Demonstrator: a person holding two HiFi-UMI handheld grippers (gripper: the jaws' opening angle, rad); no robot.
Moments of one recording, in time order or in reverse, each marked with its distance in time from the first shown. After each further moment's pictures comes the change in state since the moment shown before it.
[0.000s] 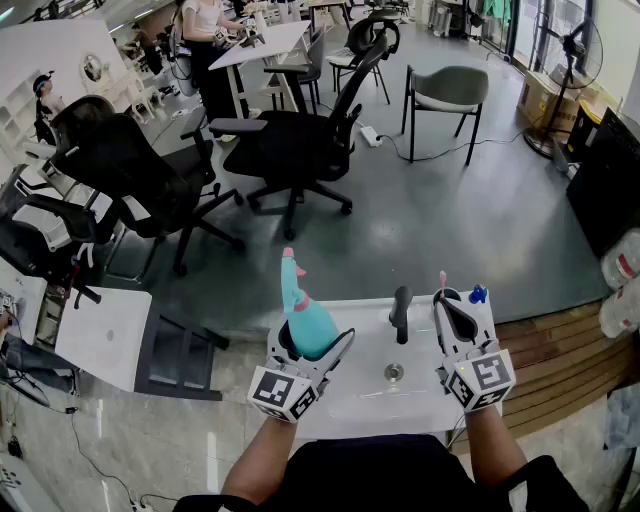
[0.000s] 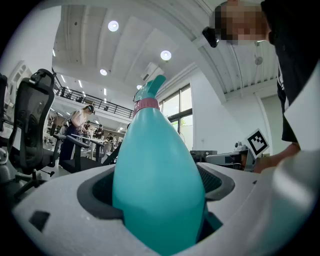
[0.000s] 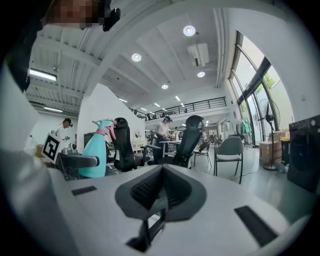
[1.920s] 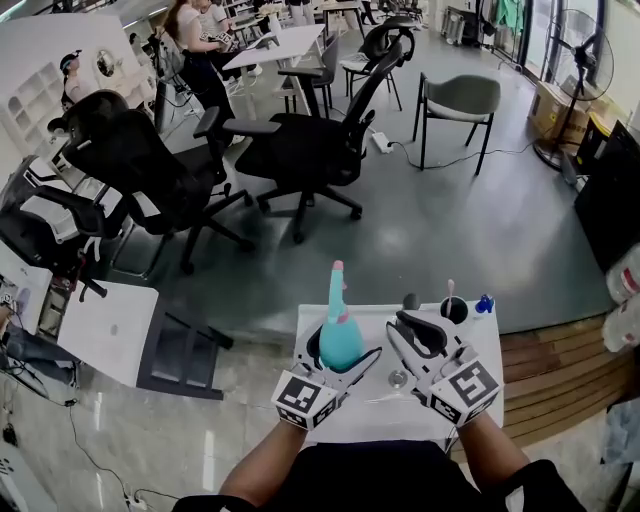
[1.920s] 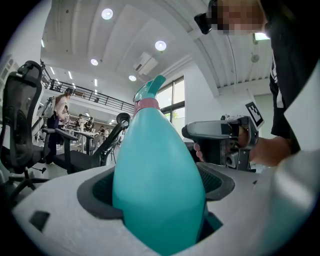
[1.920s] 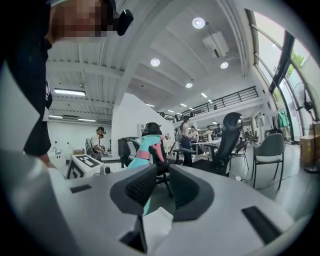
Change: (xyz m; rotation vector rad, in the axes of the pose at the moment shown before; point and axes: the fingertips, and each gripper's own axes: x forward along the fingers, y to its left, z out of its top) left arm 0.009 -0.038 -0.029 0.011 0.109 -0.105; right arm 0.024 0.111 0.041 -0.022 -0.023 0.390
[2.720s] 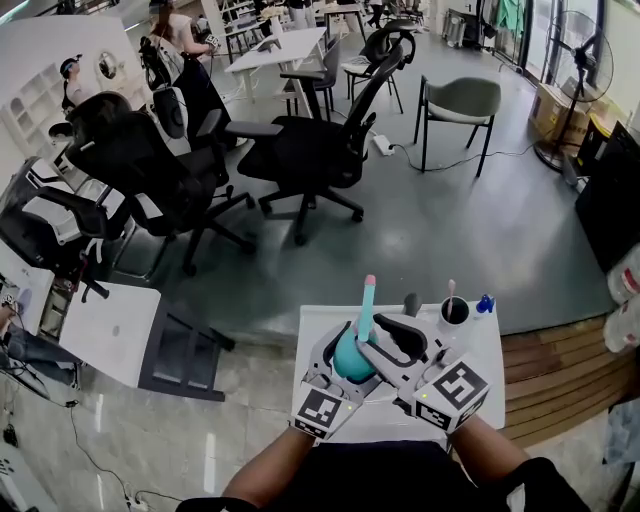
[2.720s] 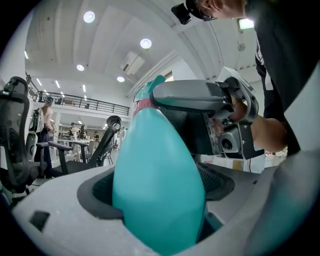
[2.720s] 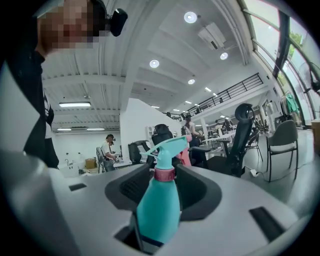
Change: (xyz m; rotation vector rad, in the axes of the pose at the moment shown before) left arm 0.006 -0.038 -0.002 0.160 0.024 -0.044; right arm 0.020 0.044 0.018 0.089 -0.003 0.119
